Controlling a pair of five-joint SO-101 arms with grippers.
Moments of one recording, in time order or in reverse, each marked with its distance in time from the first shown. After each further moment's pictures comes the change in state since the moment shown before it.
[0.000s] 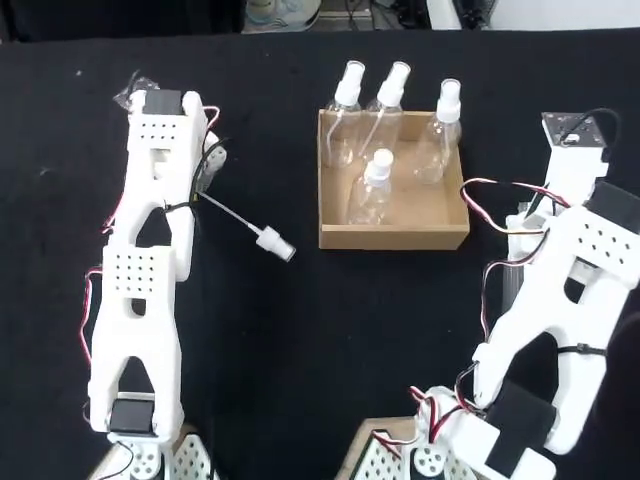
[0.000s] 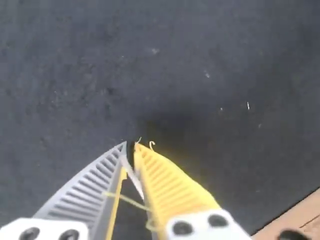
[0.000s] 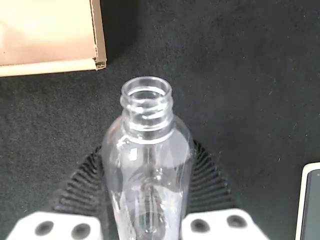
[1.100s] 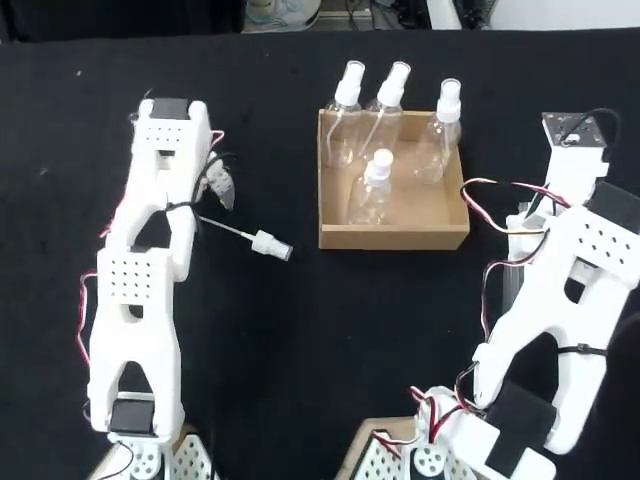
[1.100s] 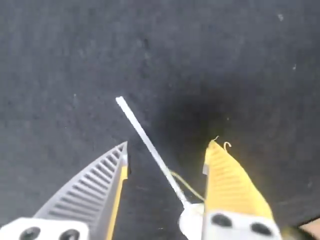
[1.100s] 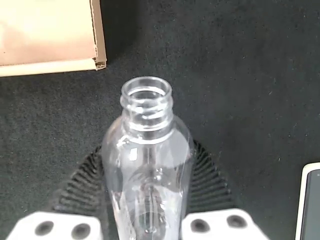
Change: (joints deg) left arm 1.1 -6.7 17.5 1.0 1.9; right arm 0.0 0.0 0.0 0.0 0.0
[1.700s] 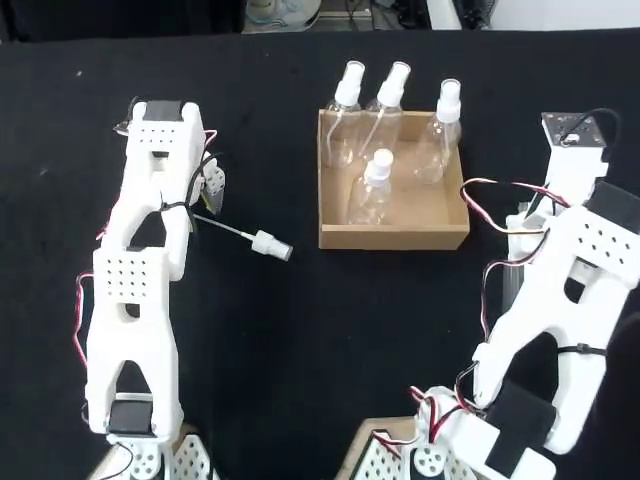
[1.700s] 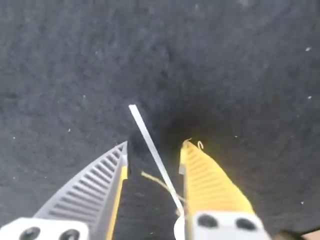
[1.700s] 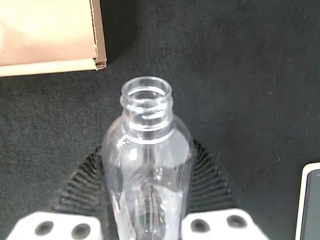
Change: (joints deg) left arm -2.1 2.1 -0.8 -0.9 4.0; right arm 0.0 0.0 0.0 0.0 0.0
